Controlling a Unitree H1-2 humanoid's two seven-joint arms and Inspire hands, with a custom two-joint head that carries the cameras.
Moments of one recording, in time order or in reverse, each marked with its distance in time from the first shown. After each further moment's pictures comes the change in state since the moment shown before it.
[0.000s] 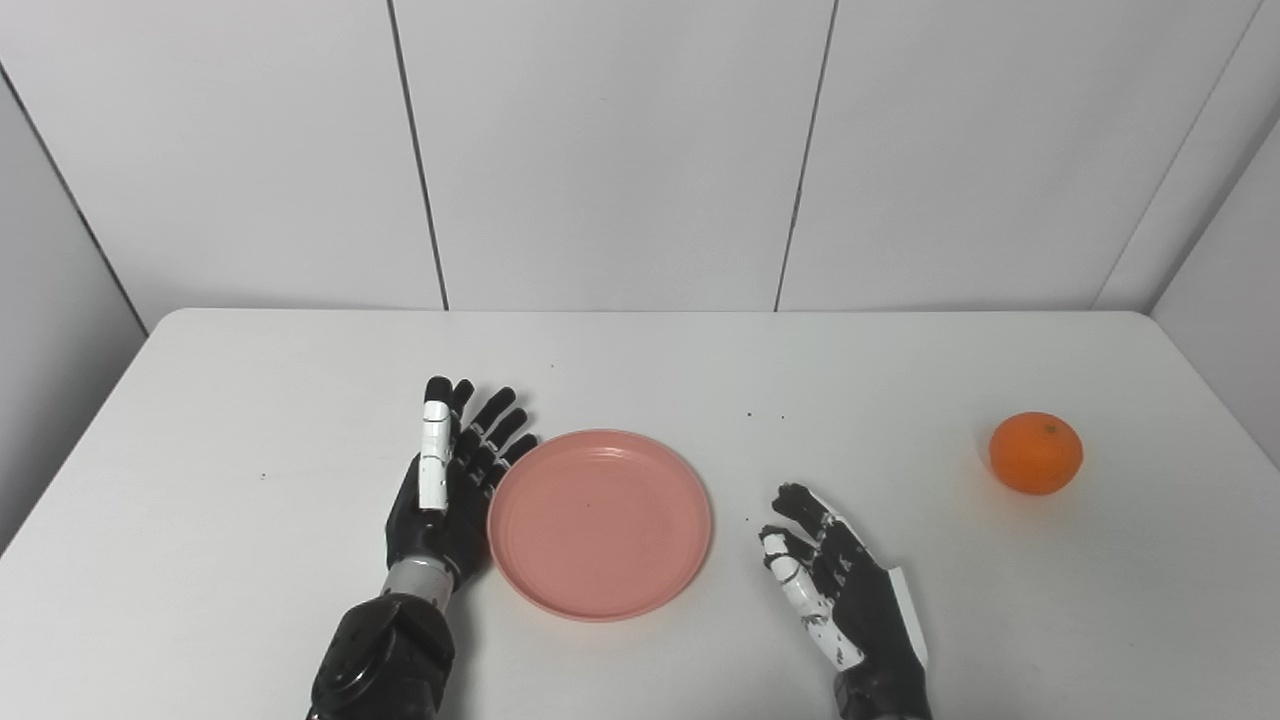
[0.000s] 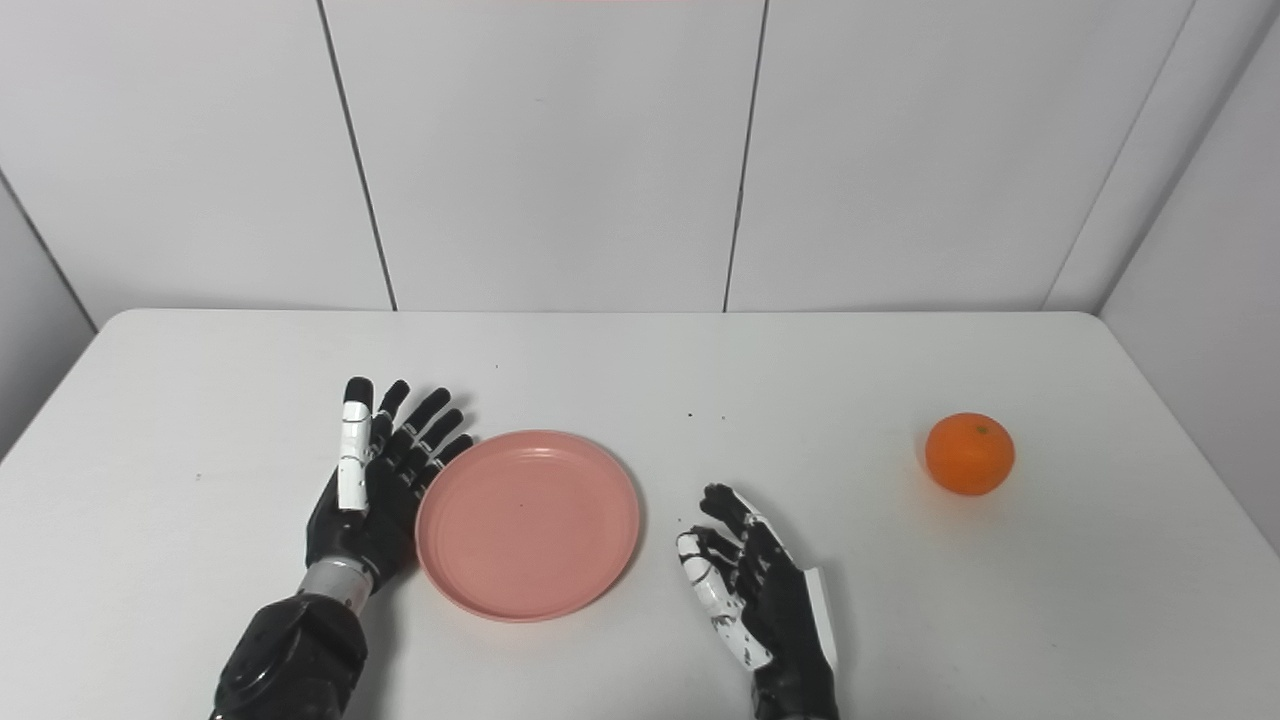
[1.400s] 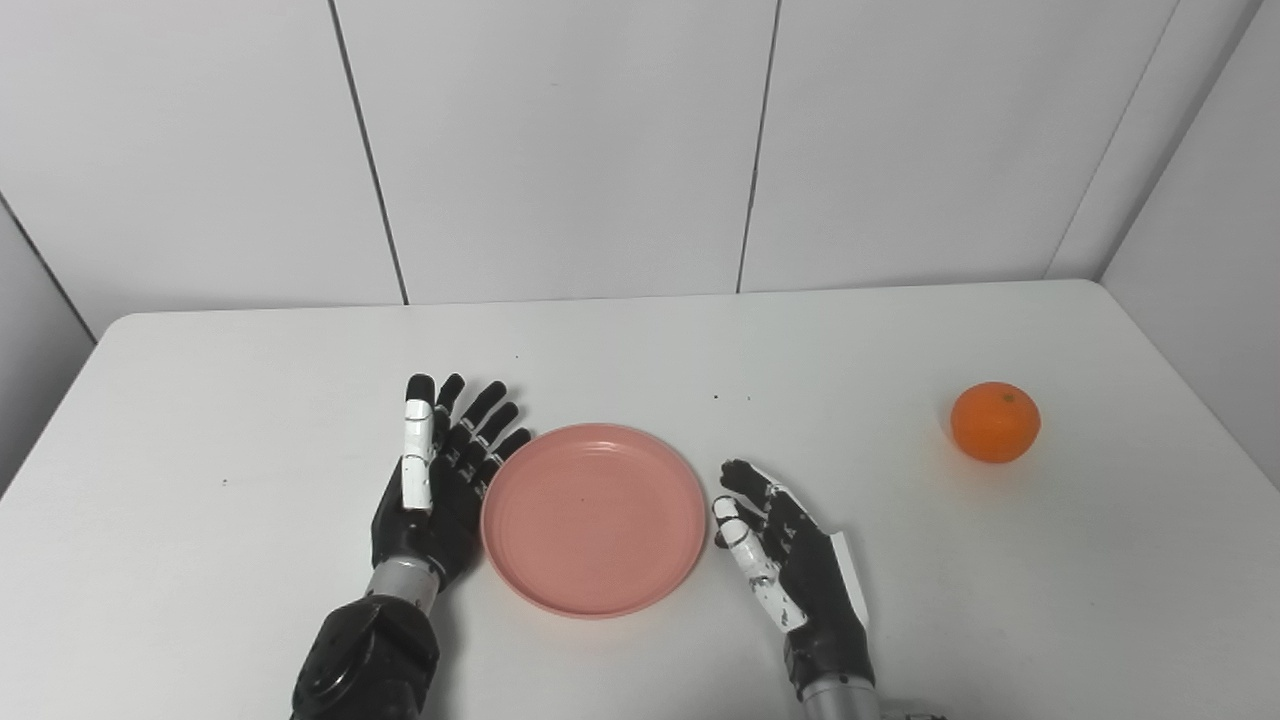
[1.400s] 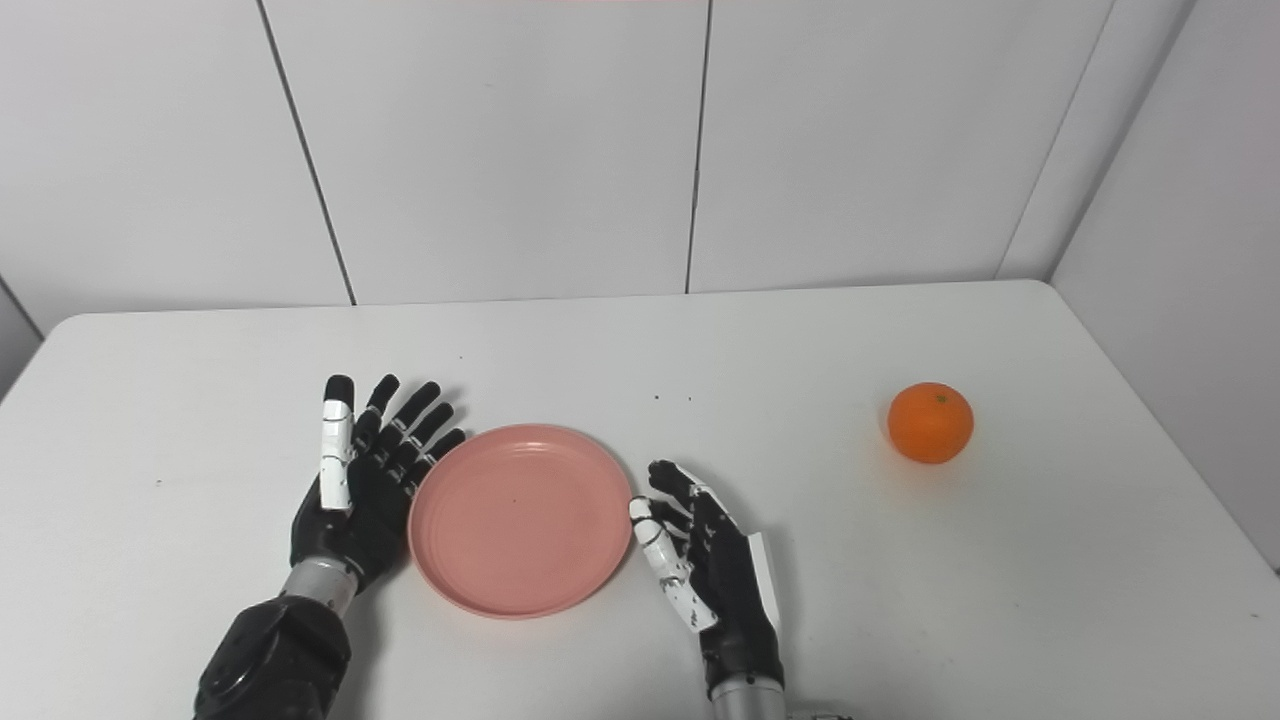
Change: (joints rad) left arm -0.001 -0.002 -0.026 0.027 -0.021 0.001 -0.045; right arm -0.020 0.050 0.002 -0.016 -0.100 0.039 -0.046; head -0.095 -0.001
